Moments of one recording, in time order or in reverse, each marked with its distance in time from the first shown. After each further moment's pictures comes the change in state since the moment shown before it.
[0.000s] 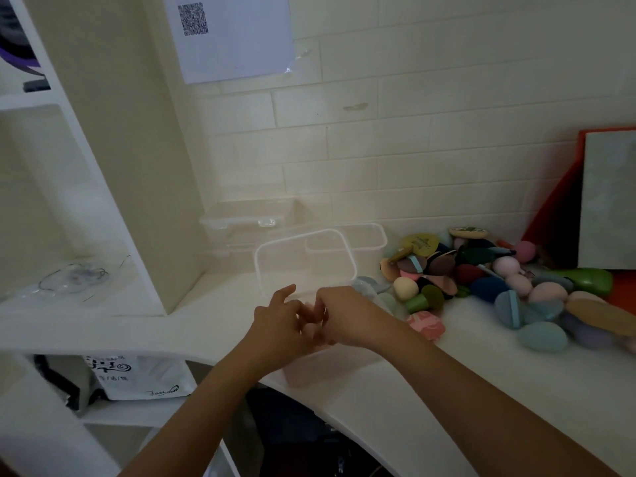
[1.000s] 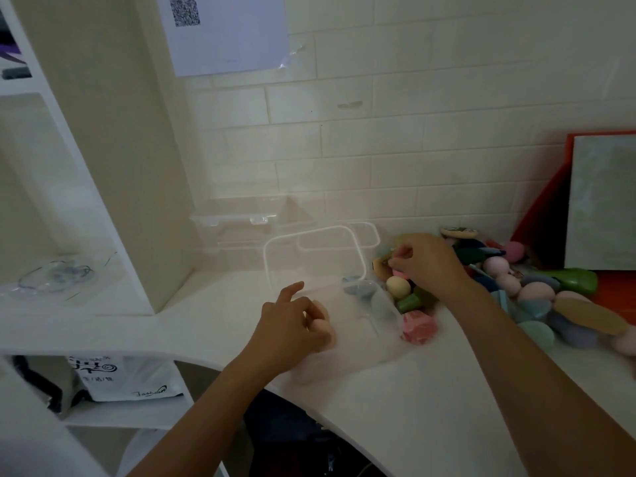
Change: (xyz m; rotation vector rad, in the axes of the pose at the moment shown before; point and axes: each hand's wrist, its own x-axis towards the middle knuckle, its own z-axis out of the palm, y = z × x) left_hand -0.002 0.021 0.006 -0.105 0.109 0.084; right_hand 0.002 0.097 -0.067 0.009 0.469 0.321
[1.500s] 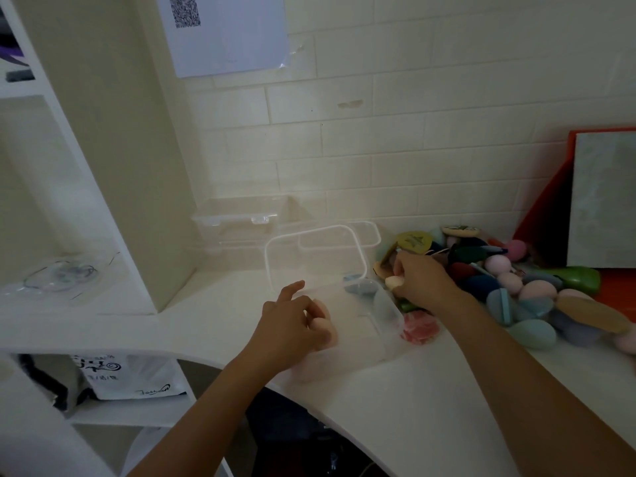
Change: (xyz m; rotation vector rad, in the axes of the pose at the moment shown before) left_hand 0.002 -0.002 0.003 0.032 -0.019 -0.035; right_hand 0.003 0.019 0.029 -0.161 -0.180 0.013
